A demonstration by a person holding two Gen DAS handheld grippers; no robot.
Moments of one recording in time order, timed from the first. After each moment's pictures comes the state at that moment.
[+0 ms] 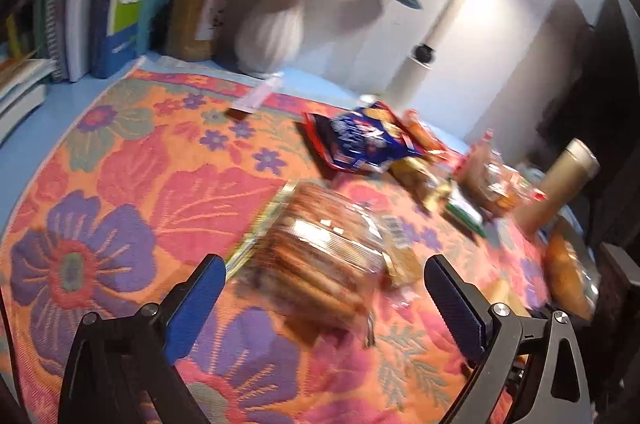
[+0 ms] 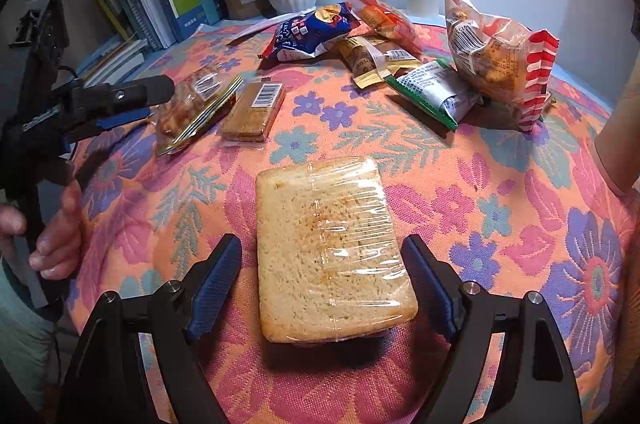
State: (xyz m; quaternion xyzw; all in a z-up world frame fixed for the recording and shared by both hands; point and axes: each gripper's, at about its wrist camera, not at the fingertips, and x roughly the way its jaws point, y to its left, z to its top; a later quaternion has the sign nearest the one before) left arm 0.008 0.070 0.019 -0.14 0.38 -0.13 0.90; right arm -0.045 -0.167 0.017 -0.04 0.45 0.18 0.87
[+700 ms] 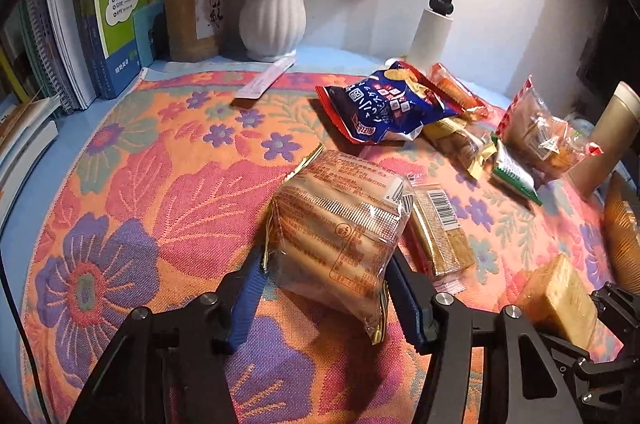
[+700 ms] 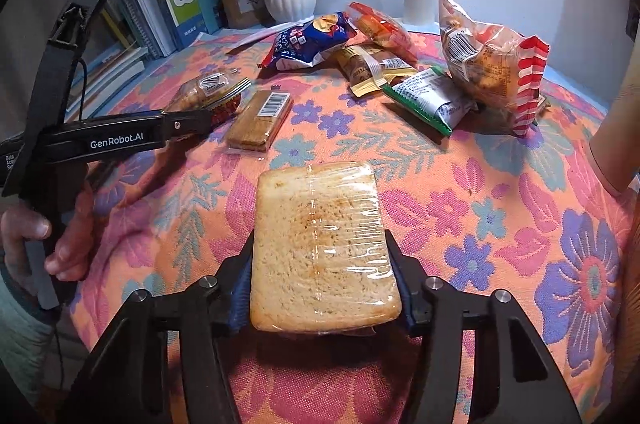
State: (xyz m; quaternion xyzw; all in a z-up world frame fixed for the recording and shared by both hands) left arm 0.022 0.040 0.010 -0.04 0.42 -0.08 0.90; right arm -0.048 -0.170 0.021 -0.03 0.43 0.18 0.88
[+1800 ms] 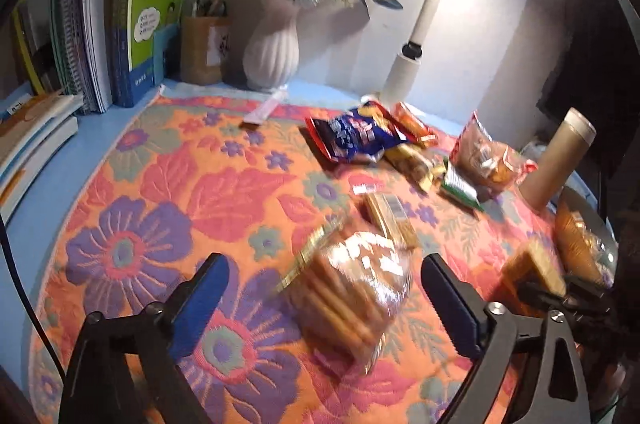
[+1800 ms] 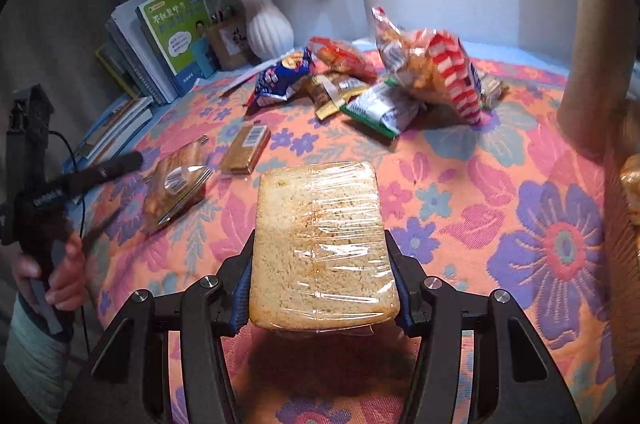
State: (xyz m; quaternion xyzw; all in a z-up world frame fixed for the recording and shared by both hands) left arm -0.035 0.063 0.045 -0.08 0.37 -0.12 0.92; right arm -0.067 -0.219 0.037 0.05 0.41 0.18 0.89
